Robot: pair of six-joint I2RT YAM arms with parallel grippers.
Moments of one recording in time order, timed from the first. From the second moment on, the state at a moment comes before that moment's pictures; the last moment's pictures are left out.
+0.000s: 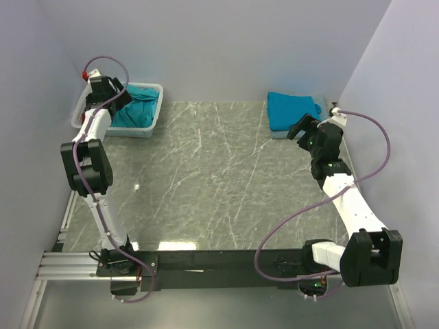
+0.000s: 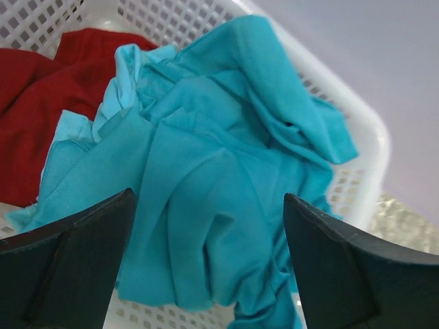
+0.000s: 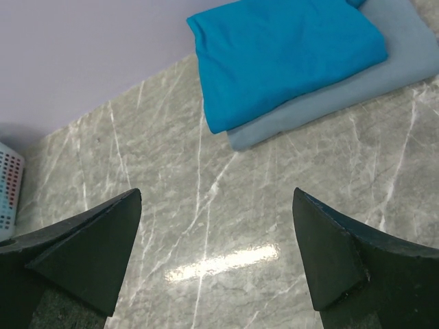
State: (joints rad) left arm 0.16 2.08 1.77 -0.17 -0.09 -0.47; right arm 0.04 1.16 0.84 0.03 0.11 0.50
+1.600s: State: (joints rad) left arm 0.16 1.71 1.77 -0.11 0.15 -0.49; right arm 0.04 1.14 0.86 -0.04 0.14 0.49
